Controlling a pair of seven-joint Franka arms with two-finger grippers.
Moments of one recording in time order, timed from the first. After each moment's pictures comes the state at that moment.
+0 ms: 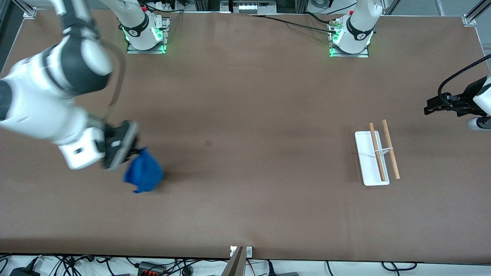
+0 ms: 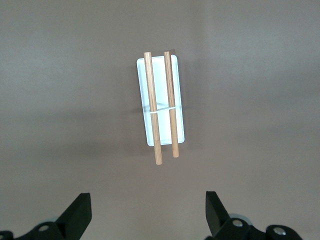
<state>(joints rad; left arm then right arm) -0.06 0.14 0.16 -1.52 -0.04 1.56 0.13 0.21 0.47 0.12 -1.26 0.20 1.82 -0.88</state>
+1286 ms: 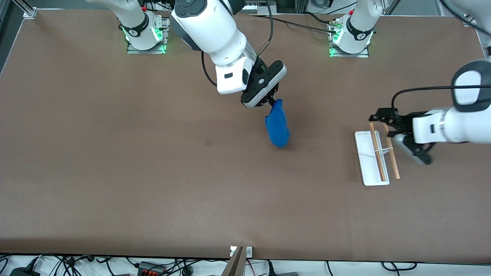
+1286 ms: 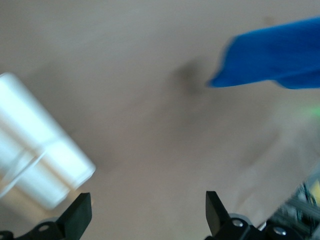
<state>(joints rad) -0.10 0.39 0.14 -1.52 -0.47 1.53 0.73 0.66 0.52 0.16 -1.18 0.20 2.15 0.03</state>
